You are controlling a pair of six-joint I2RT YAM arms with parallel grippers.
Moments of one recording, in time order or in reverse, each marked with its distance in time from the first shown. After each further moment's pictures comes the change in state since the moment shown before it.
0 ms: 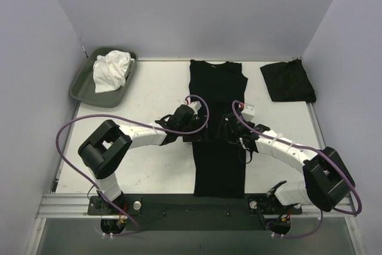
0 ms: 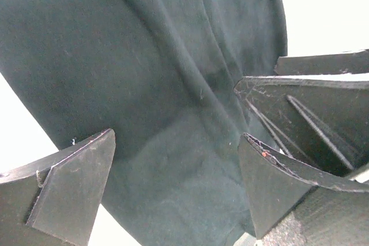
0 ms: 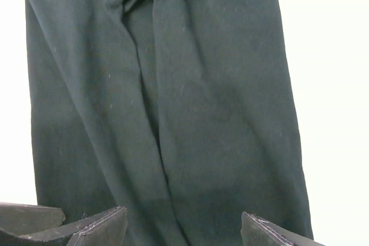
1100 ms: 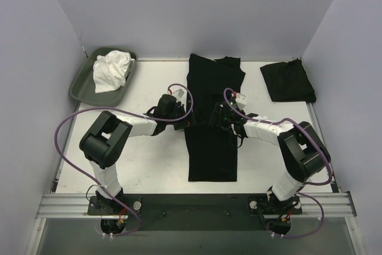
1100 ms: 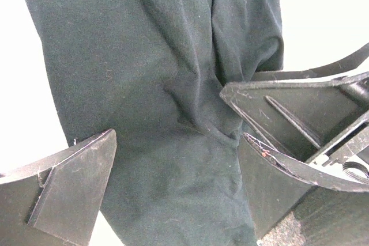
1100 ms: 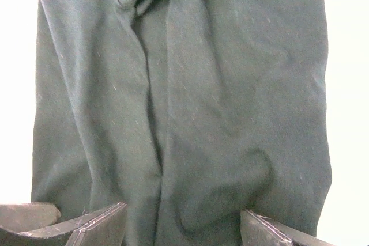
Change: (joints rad) left arm 0.228 0.094 -0.012 0.205 0.127 -0.019; right arm -0.090 0.311 0.140 0.268 -0.117 -0.045
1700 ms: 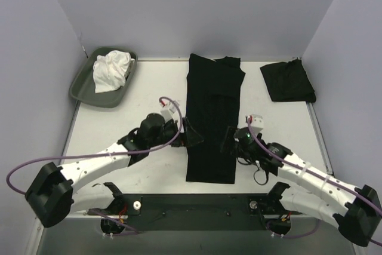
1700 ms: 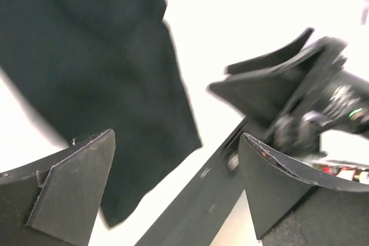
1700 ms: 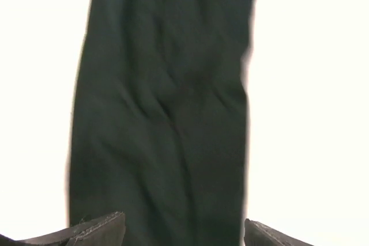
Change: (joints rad) left arm -0.199 -0.639 -0.230 -0.177 -0.095 -0.023; right arm 0.257 -0.697 -0.206 -0.457 0.171 0.071
